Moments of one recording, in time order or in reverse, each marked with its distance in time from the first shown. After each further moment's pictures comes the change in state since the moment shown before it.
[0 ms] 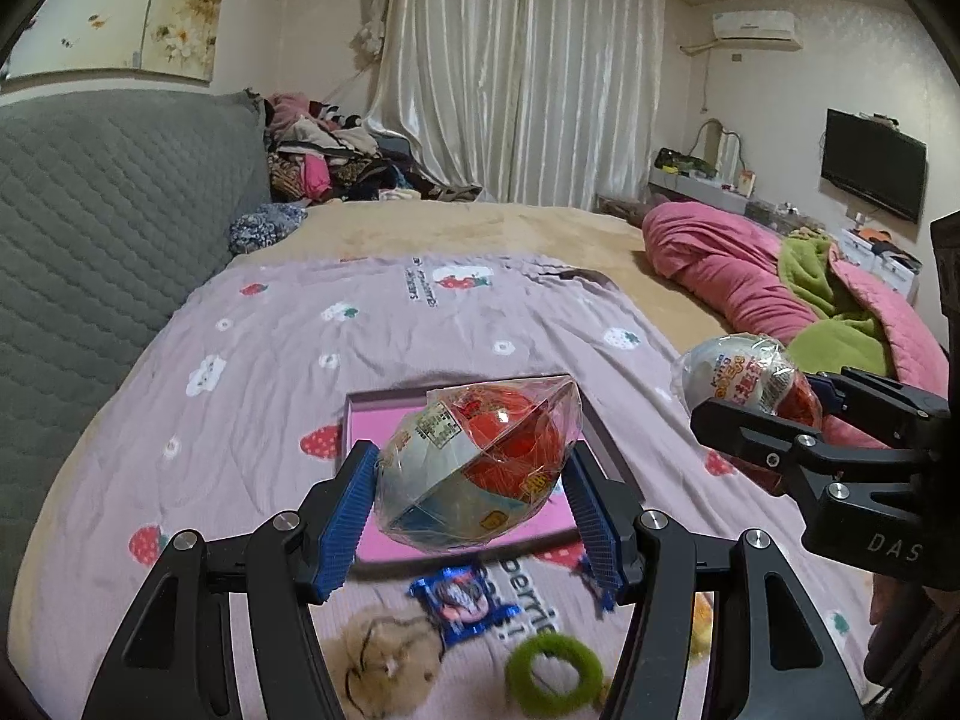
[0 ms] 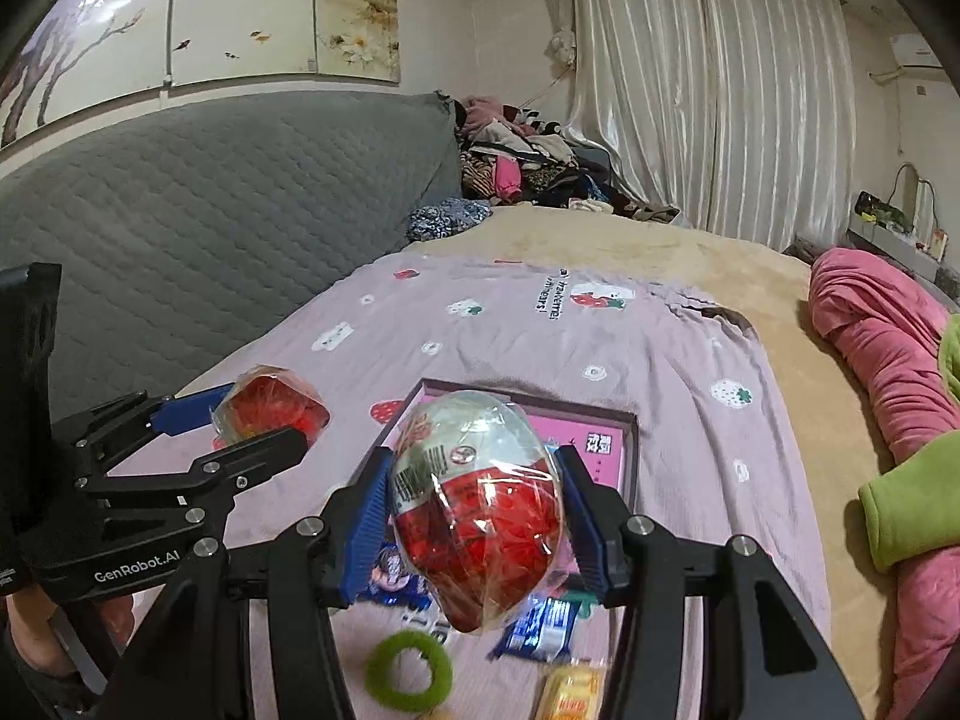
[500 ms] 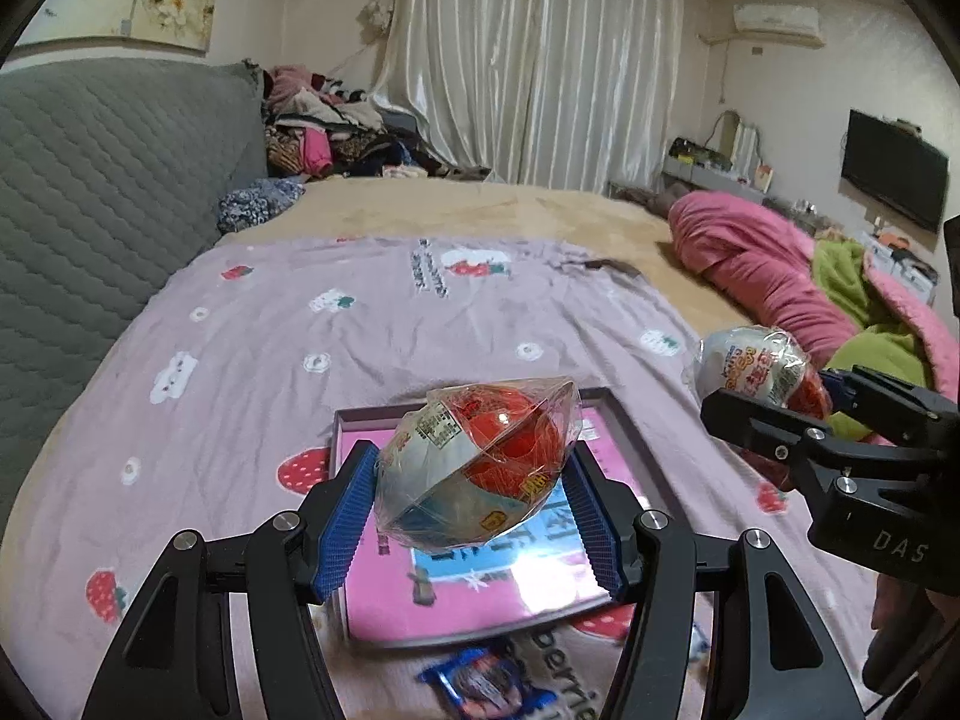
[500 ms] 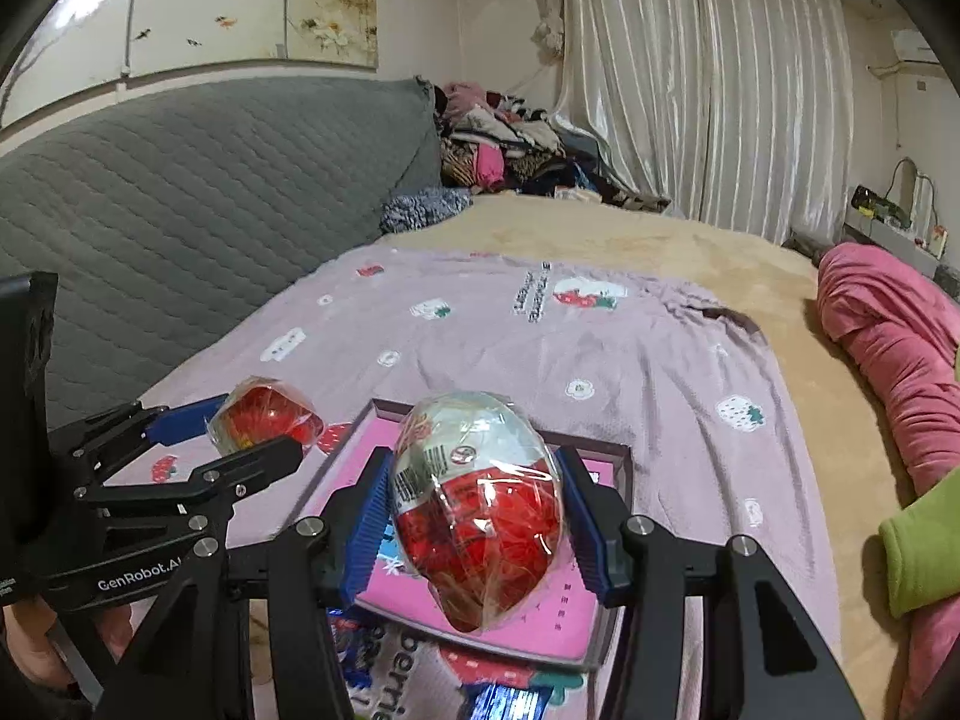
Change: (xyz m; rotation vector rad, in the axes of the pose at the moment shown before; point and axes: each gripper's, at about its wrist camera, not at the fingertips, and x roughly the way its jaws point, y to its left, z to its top) left arm 0.119 0.024 0.028 -0.028 0.061 0.010; right arm 0.102 -0.036 0.027 0.005 0.035 -0.036
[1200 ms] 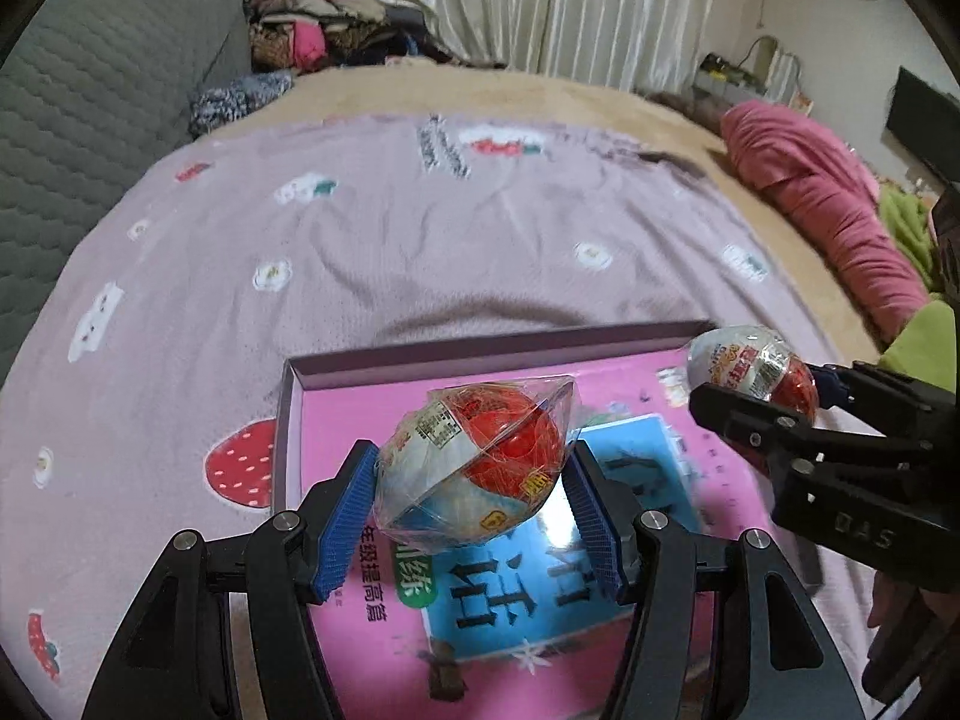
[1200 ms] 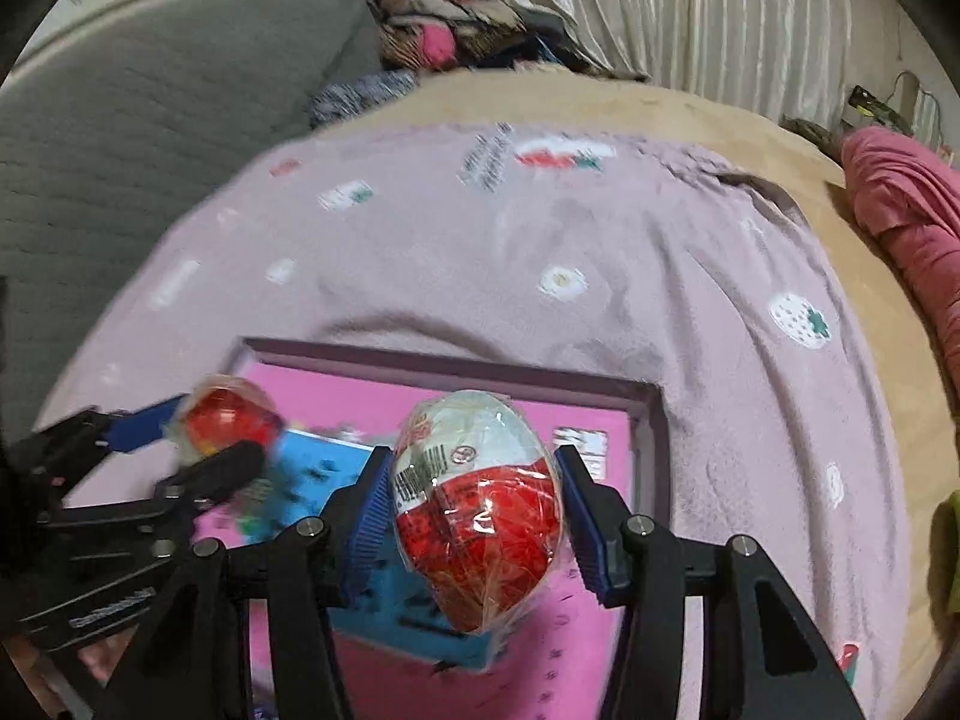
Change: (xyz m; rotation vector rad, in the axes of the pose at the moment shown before) left arm 0.177 0.024 -0.006 -0.016 0.255 0.024; right arm 0.176 -0.050 -0.012 0.104 0.291 -0.053
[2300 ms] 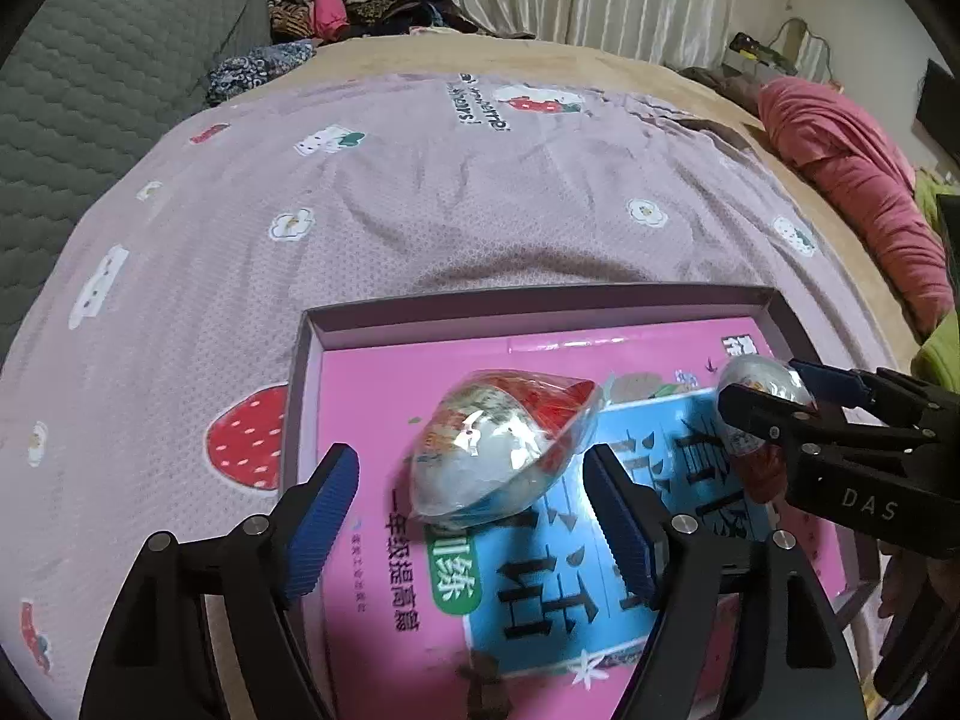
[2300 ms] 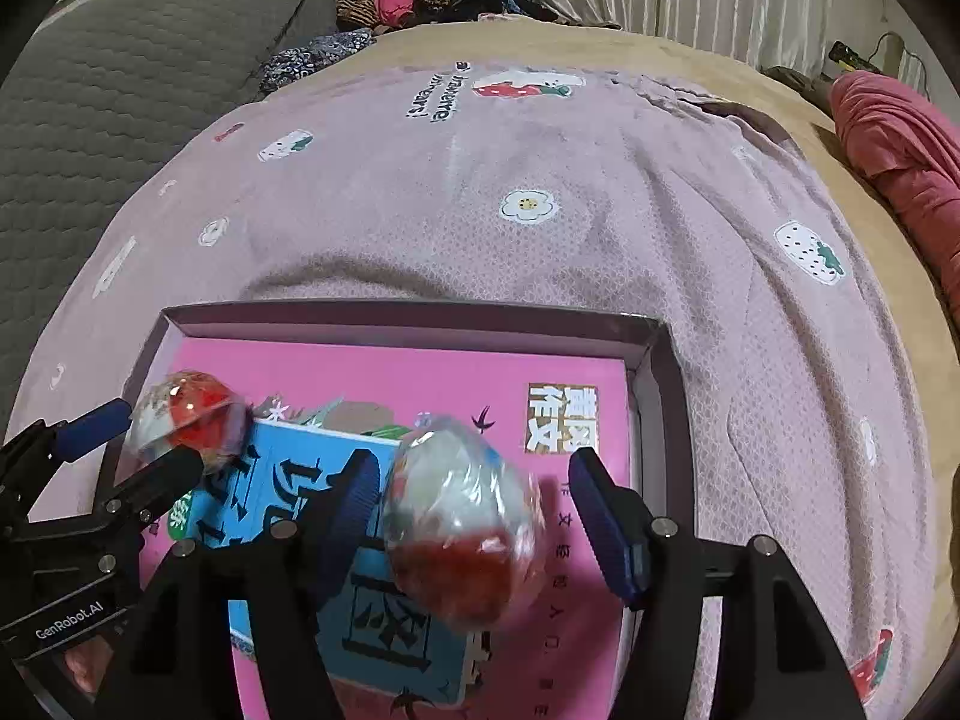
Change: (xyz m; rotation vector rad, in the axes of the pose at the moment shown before) left arm 0.026 0.014 -0.014 -0.020 0.047 0.055; right arm 0.049 -0.014 -0.008 0.061 0.098 -0.020
